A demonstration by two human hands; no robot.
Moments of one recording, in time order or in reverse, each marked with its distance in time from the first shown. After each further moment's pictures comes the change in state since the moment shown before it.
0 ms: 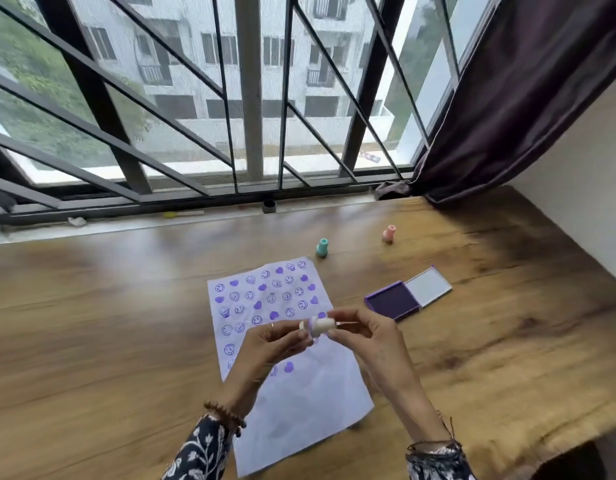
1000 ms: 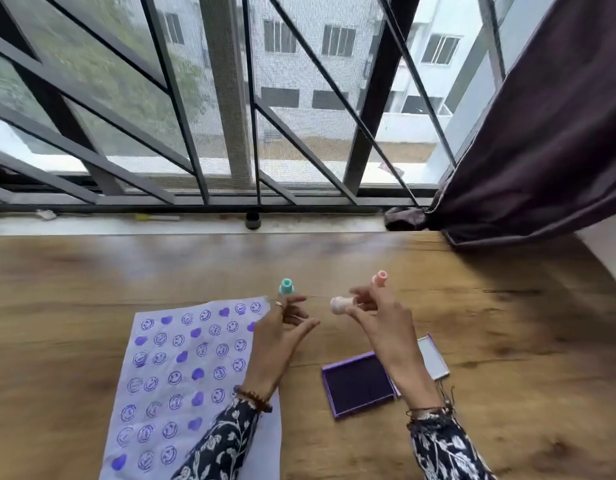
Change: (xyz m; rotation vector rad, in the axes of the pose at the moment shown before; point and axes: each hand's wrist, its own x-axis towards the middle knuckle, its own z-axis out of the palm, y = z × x) left_hand 0.160 -0.012 0.096 0.494 0.469 0.215; right_hand 0.185 0.028 -0.111 -0.462 -0.001 -0.147
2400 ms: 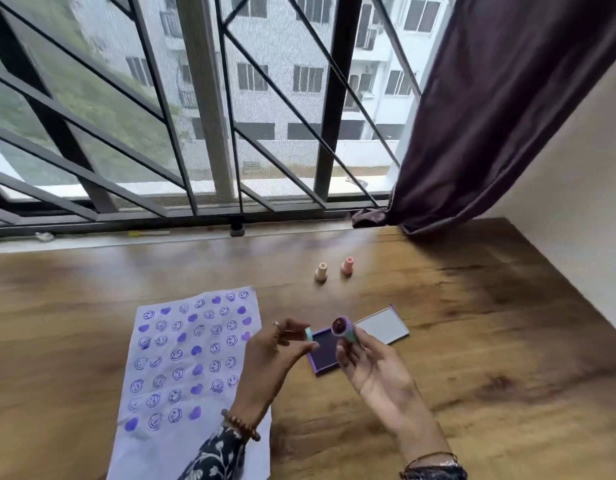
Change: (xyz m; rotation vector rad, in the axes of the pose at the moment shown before) left_hand -0.087 0.028 -0.009 0.013 -0.052 0.162; right_hand -0.121 -0.017 -0.029 1.500 -0.124 0.592
